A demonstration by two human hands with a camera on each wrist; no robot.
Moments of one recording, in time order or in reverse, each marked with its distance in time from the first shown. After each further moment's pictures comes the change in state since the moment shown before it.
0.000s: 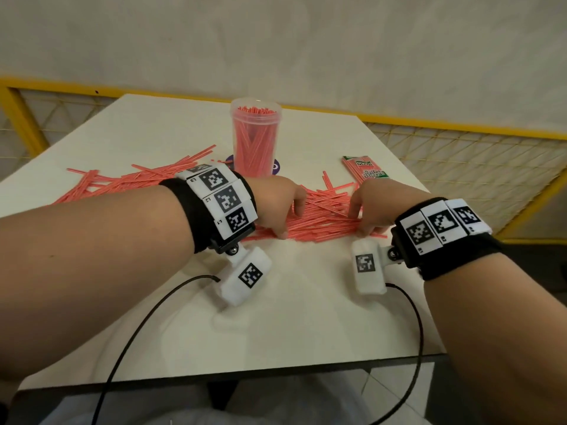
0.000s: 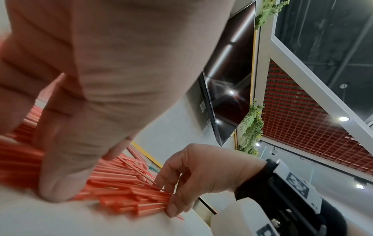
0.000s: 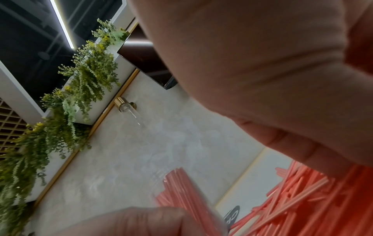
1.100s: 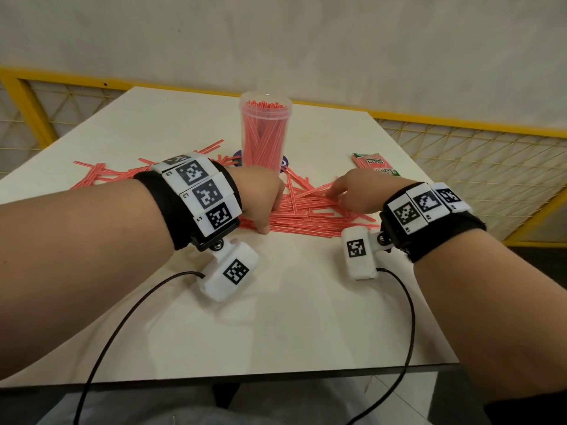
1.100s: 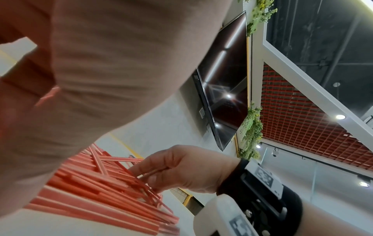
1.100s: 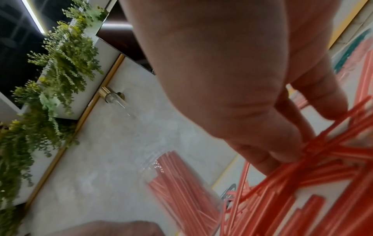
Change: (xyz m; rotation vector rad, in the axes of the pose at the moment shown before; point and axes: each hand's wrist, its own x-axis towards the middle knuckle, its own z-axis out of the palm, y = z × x) left_hand -0.009 -0.026 -0.004 0.104 -0.028 -0.137; right_hand 0.041 -0.018 0.001 -0.004 -0.003 -0.152
